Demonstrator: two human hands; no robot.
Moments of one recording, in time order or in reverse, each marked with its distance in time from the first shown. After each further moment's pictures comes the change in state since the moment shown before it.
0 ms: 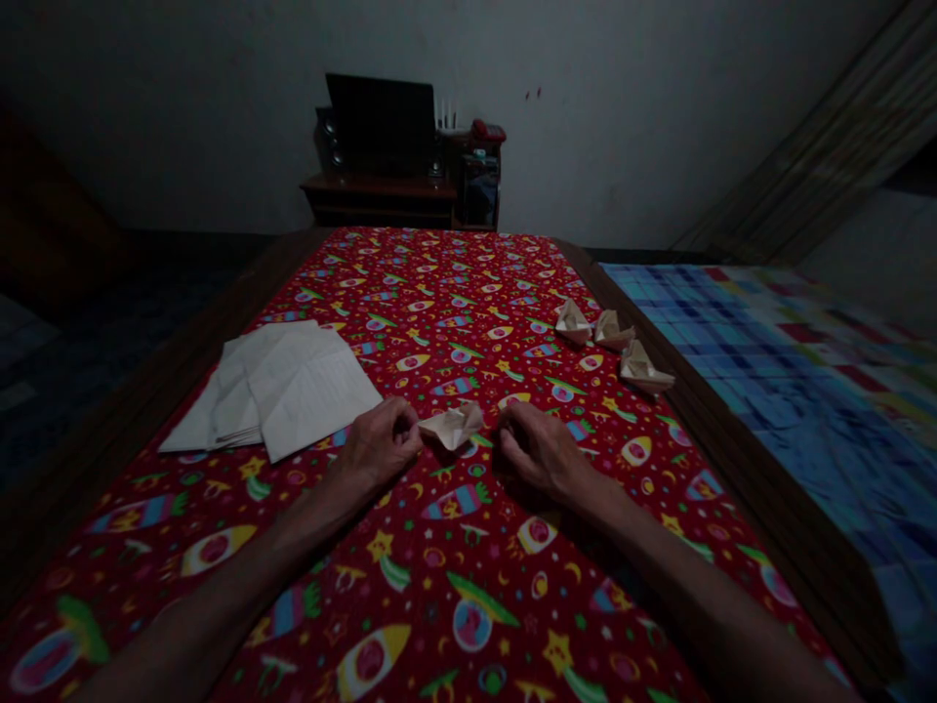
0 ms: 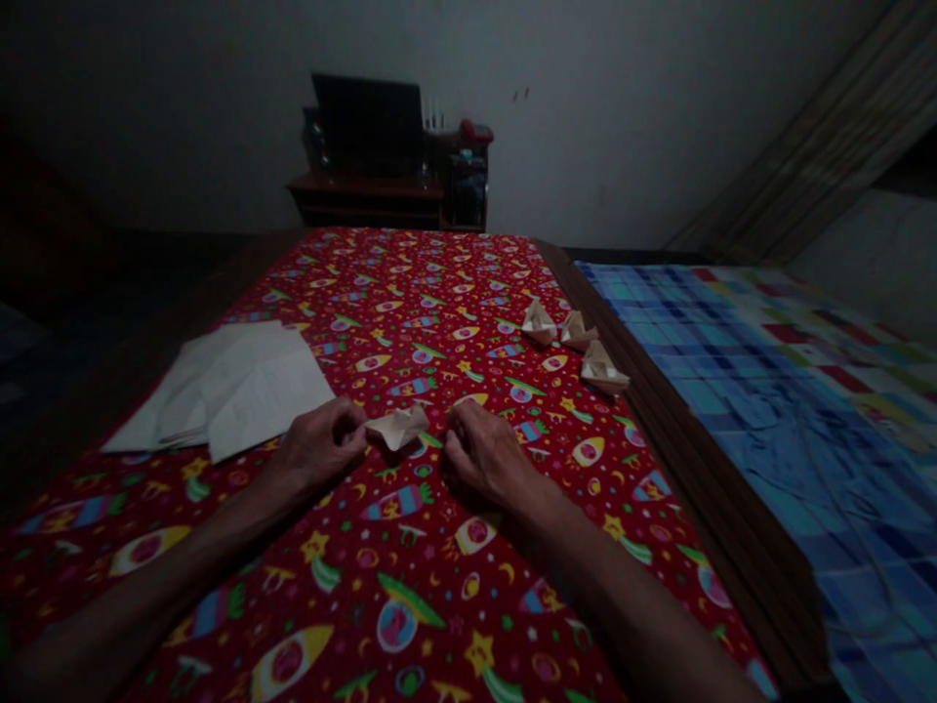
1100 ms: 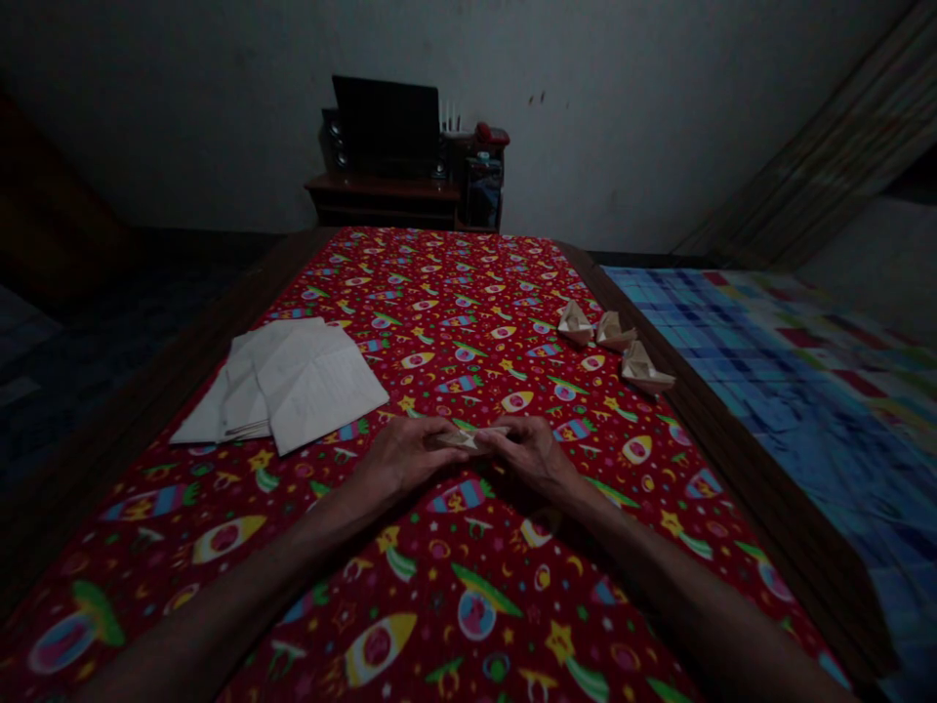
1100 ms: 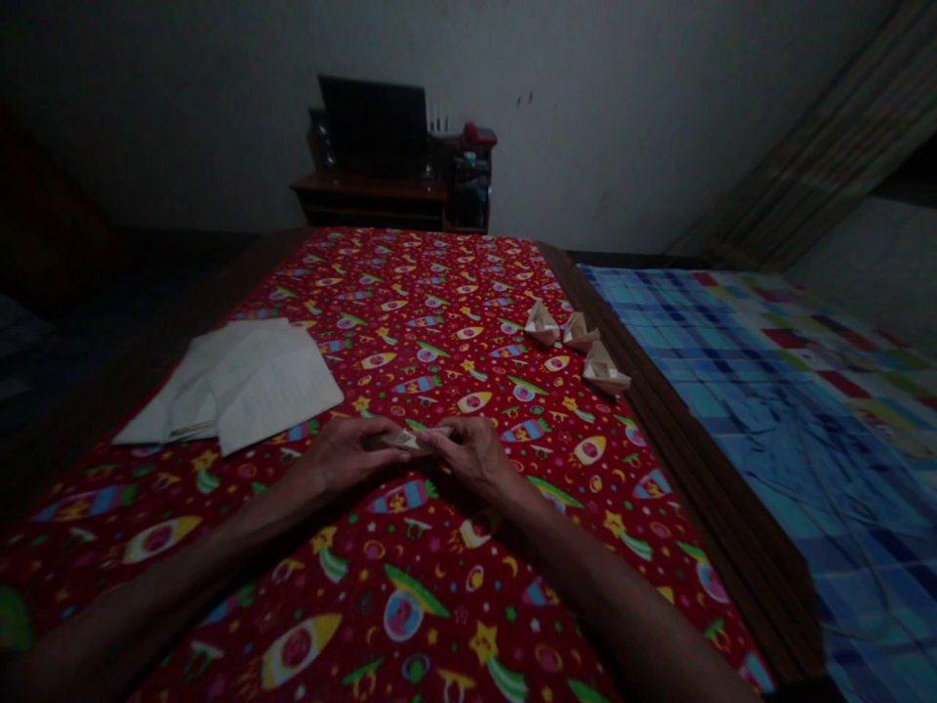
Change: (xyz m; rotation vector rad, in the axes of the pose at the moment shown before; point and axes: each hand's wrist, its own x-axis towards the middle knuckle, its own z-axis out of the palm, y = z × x) left_hand -0.002 0.019 0.007 -0.248 -0.351 -0.158; right_hand 0.010 -0.017 0.017 0.557 -0.041 0.355
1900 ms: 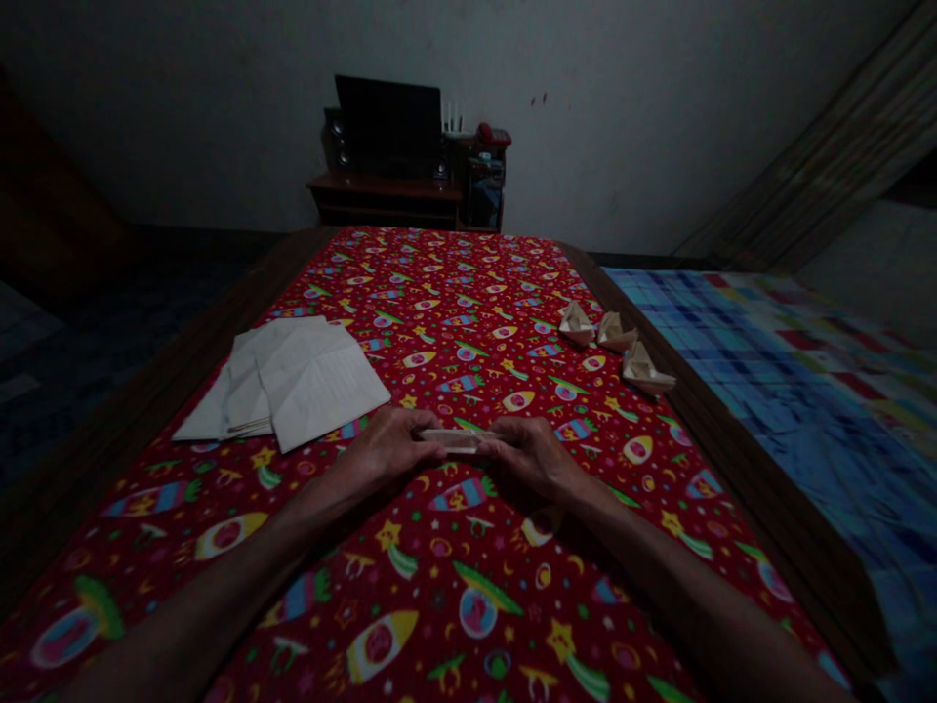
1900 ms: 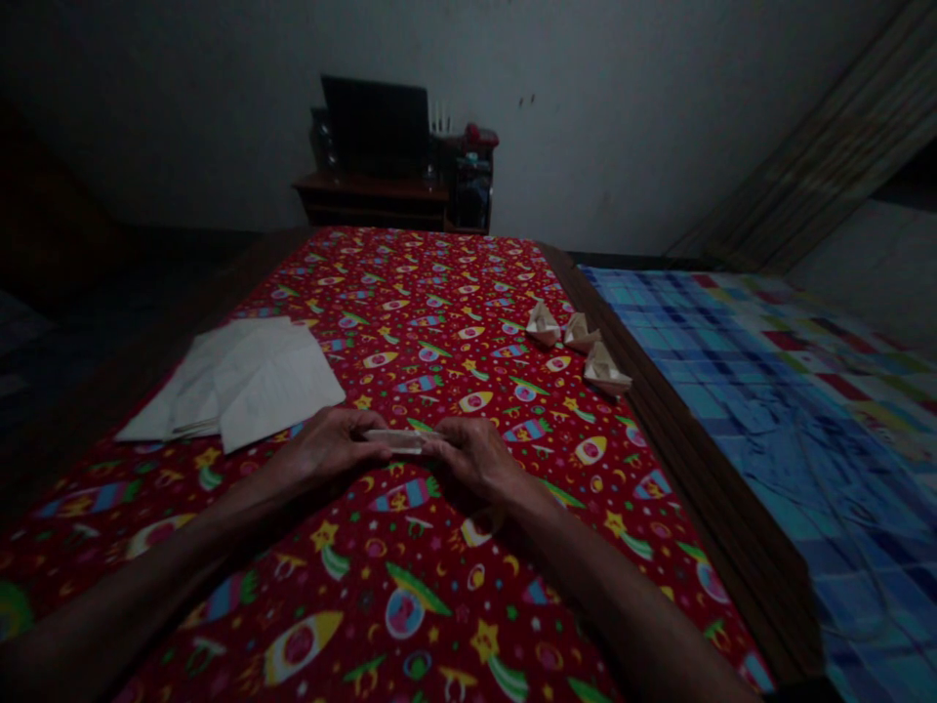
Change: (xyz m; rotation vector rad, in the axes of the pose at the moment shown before) left_hand 0.001 0.000 -0.021 0.019 -0.084 -0.136; right_hand -0.003 0.002 -0.007 -0.241 -0.120 -0.123
